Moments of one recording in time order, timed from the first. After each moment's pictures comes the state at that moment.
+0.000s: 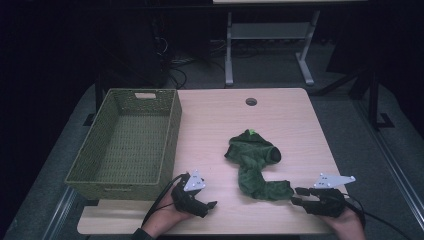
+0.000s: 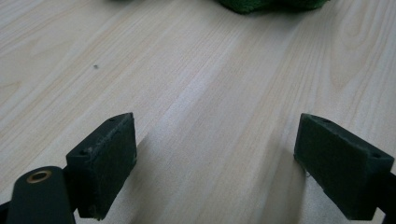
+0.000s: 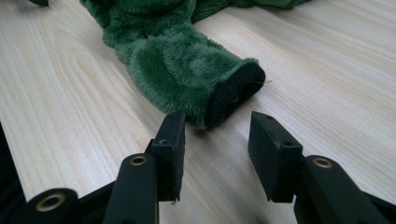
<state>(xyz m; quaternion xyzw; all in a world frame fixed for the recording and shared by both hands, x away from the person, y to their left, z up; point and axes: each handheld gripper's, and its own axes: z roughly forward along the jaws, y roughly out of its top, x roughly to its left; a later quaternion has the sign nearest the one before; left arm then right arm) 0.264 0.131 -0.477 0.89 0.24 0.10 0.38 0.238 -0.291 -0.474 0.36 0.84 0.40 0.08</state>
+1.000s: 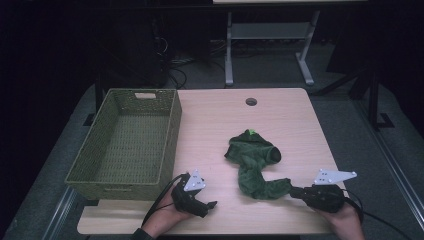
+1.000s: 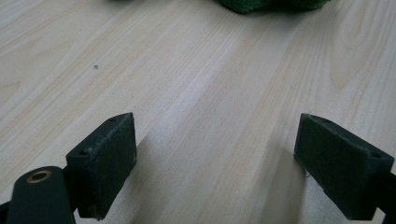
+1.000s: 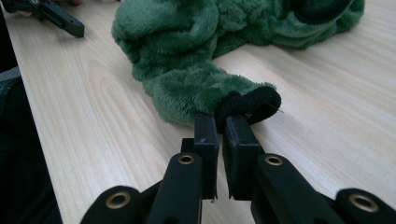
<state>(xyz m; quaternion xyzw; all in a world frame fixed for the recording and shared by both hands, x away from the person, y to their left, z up) 0.264 0.130 -0.477 0.89 0.24 0.10 0.38 0.243 -0.285 -0.456 0.34 0.83 0.43 0.07</state>
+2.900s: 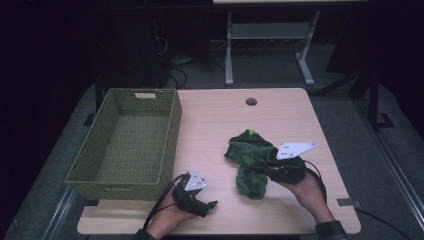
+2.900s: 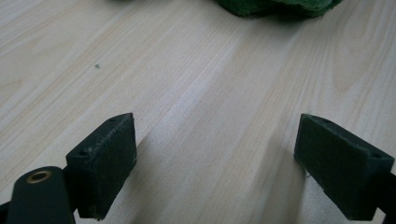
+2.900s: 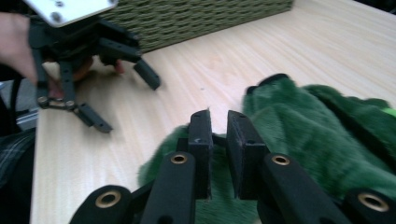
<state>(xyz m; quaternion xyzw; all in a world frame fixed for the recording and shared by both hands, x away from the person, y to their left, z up) 0.265 0.126 -0.475 0.89 0.24 0.10 0.36 0.300 -0.195 -0.408 0.24 0.84 0.48 0.08</state>
